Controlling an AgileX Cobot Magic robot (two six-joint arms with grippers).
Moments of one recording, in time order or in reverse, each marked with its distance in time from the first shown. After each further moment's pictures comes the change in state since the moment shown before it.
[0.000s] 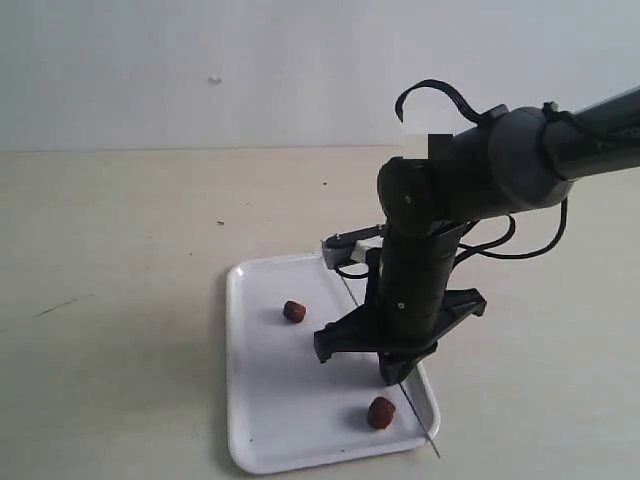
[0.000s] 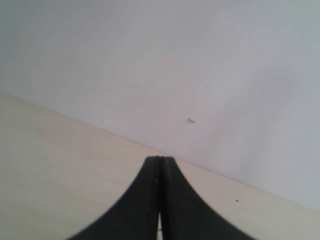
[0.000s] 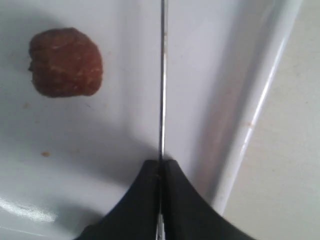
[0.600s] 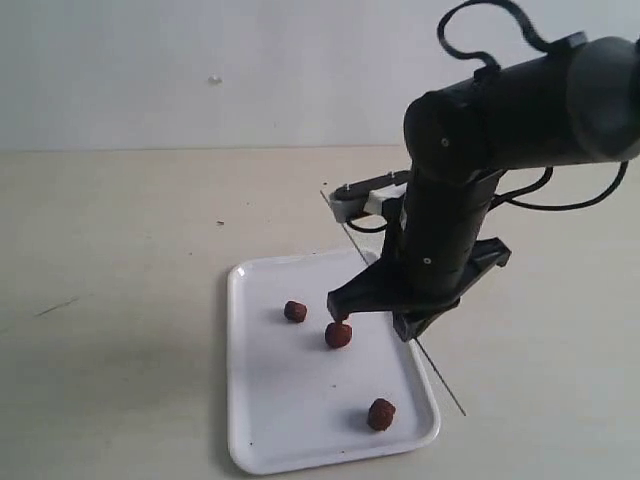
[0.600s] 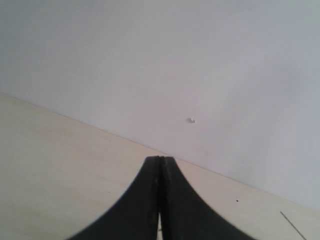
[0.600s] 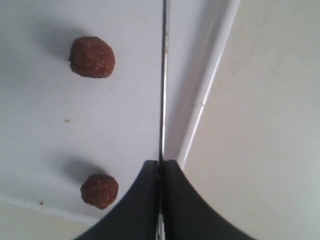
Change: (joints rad) left arm 0.000 0.000 0.000 0.000 0.000 0.000; right arm 0.000 -0.175 0.000 -0.078 0.084 -0.020
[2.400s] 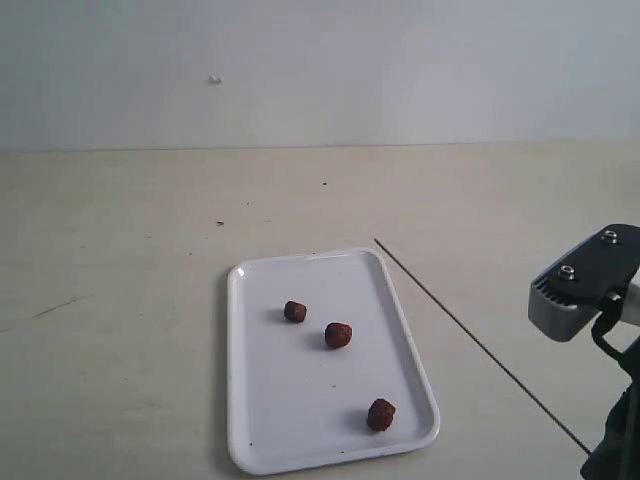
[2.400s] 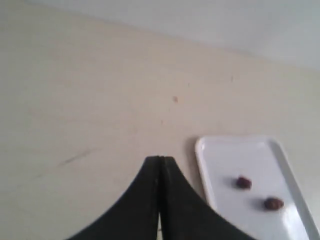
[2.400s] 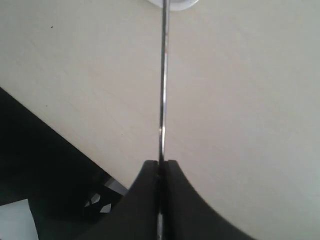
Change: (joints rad) left arm -0.101 0.847 -0.750 -0.082 0.576 0.151; right arm -0.002 -0.813 0.512 0.135 0.223 -0.308
